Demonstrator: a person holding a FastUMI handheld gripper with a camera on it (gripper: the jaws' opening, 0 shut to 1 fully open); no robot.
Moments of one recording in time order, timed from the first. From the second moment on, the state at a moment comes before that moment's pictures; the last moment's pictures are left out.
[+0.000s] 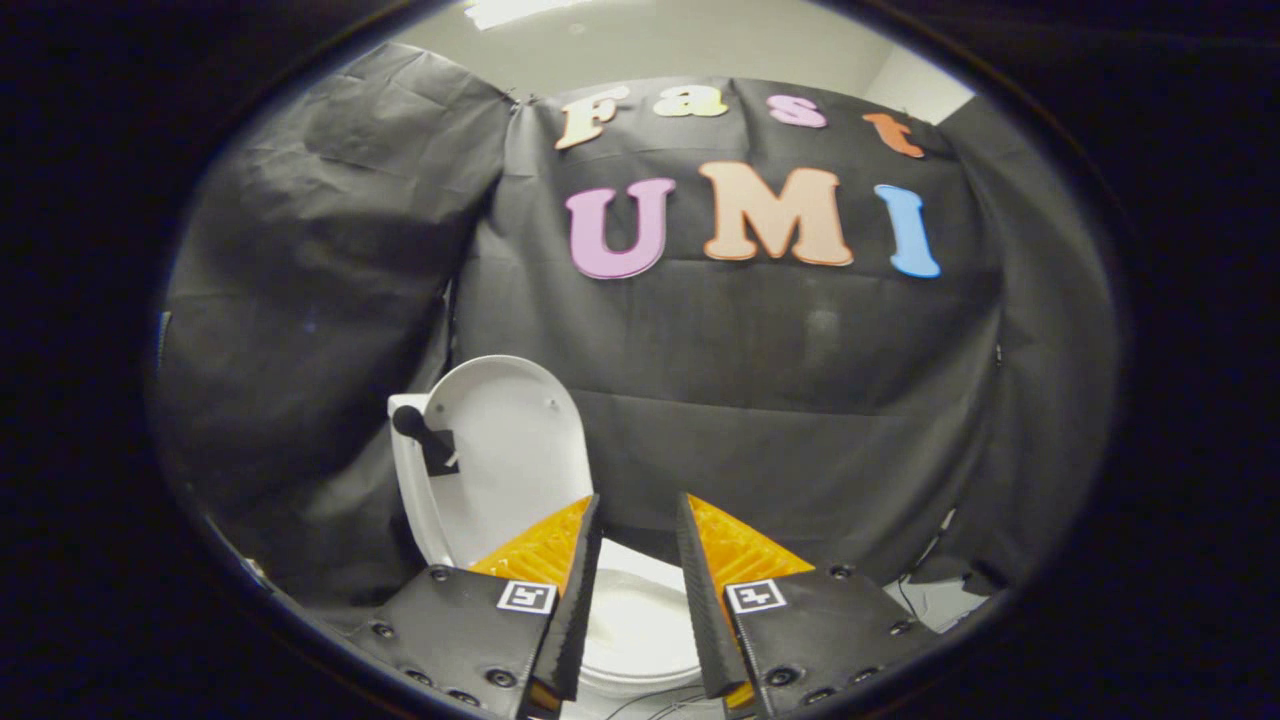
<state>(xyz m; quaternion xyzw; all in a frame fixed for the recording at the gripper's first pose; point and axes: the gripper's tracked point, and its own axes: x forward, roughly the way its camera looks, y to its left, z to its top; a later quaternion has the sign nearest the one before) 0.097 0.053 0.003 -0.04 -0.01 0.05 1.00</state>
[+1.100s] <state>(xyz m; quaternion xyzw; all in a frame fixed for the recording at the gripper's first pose) 0.022 -0.007 -0.012 0.03 0.04 0.00 1.00</state>
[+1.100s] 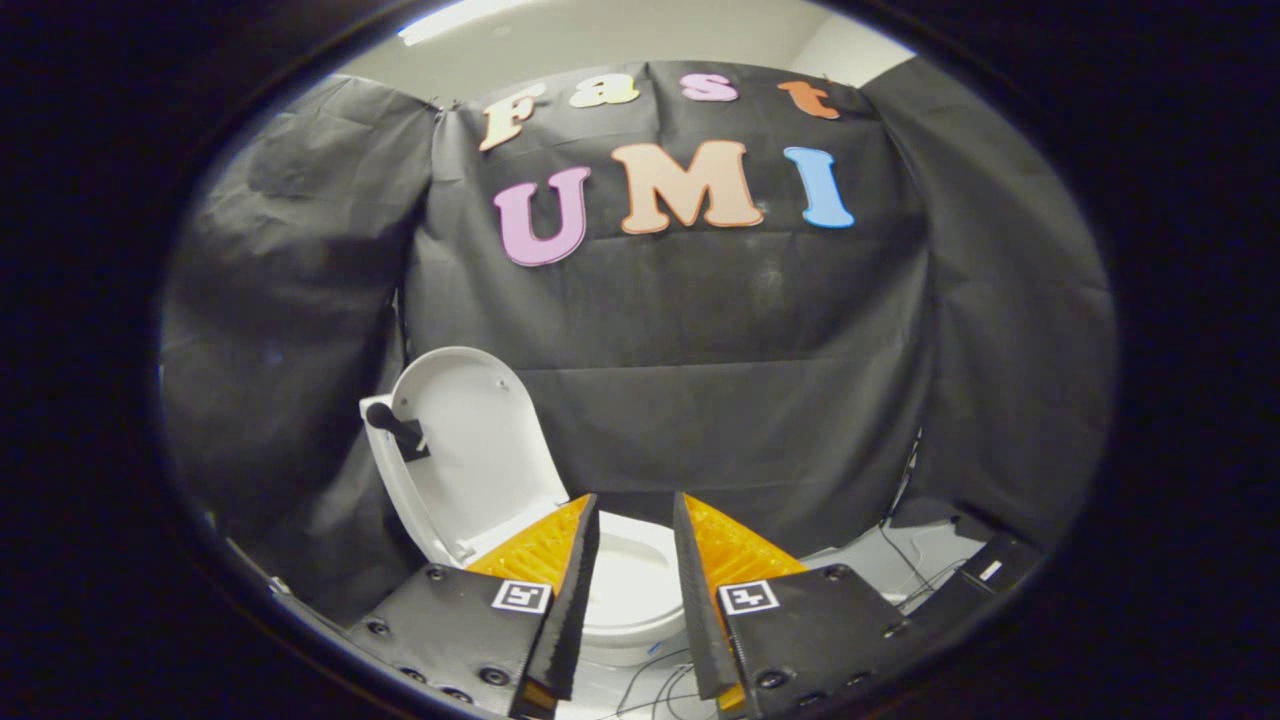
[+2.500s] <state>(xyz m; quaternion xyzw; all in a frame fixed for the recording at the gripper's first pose) 0.000 -0.001 0.001 -0.01 0.00 0.00 1.00</state>
